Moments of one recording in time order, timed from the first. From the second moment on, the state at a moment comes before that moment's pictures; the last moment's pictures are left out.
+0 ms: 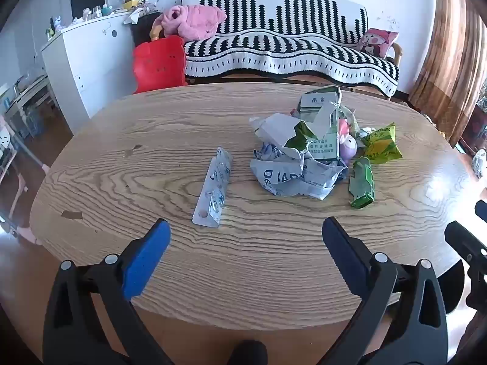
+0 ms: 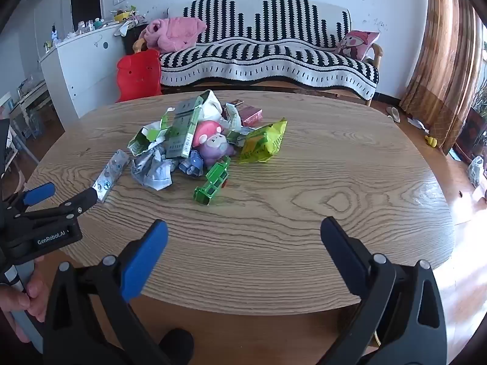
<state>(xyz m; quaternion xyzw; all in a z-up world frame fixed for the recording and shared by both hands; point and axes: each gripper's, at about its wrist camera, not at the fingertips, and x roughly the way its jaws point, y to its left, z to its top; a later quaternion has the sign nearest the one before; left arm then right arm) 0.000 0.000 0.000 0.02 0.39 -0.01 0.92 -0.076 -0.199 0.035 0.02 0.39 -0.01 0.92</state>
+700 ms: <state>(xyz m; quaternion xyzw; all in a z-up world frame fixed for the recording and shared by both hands) -0.001 0.005 -0.001 0.03 0.39 -0.01 0.92 -0.078 -0.200 0.035 0.02 0.39 0.00 0.92</state>
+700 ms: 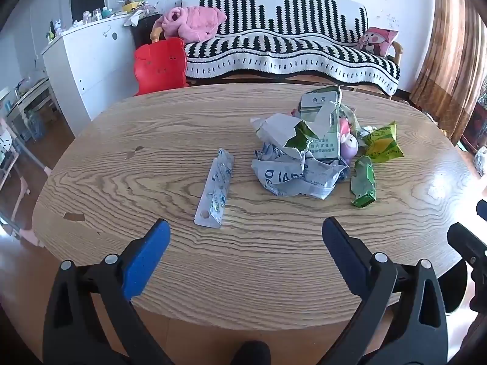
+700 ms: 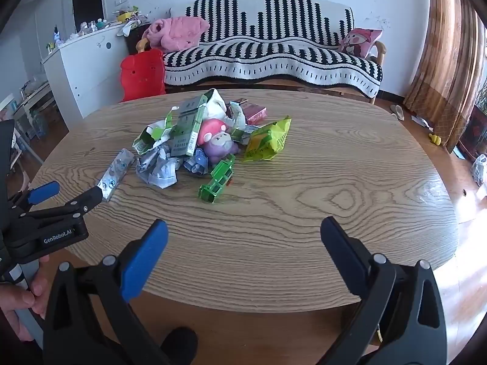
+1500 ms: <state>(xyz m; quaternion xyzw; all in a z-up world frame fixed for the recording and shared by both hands) 0.000 -0.001 0.001 0.03 0.39 -0.01 0.92 -0.078 -0.194 0.035 0.02 0.39 0.01 0.92</state>
